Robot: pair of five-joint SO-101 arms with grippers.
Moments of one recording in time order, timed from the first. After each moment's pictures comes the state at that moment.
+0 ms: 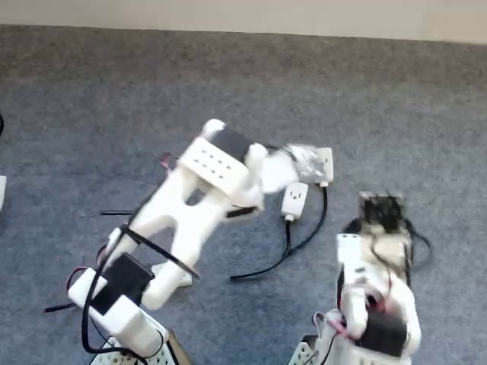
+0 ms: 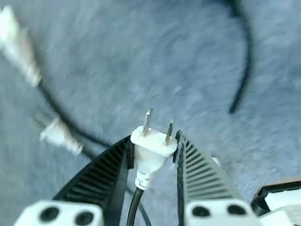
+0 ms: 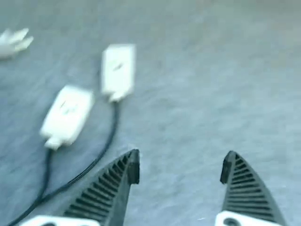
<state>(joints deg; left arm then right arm) 28.7 4.4 -0.7 92.9 -38.2 11.5 -99.4 73.6 68.0 18.4</state>
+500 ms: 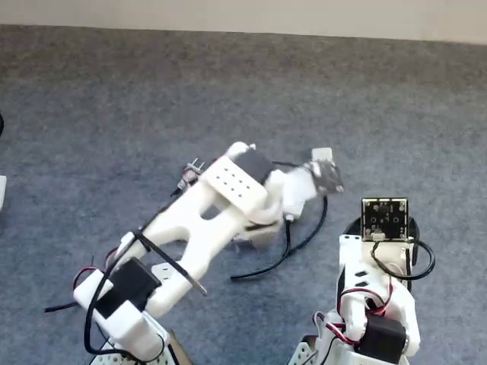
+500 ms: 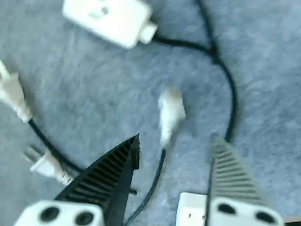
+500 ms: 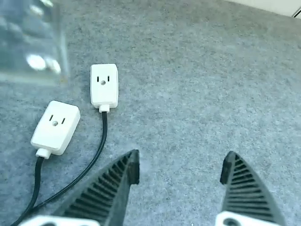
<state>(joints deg) 34.4 4.4 6.0 81.8 -30.9 12.5 -101.0 74.2 68.2 19.2</state>
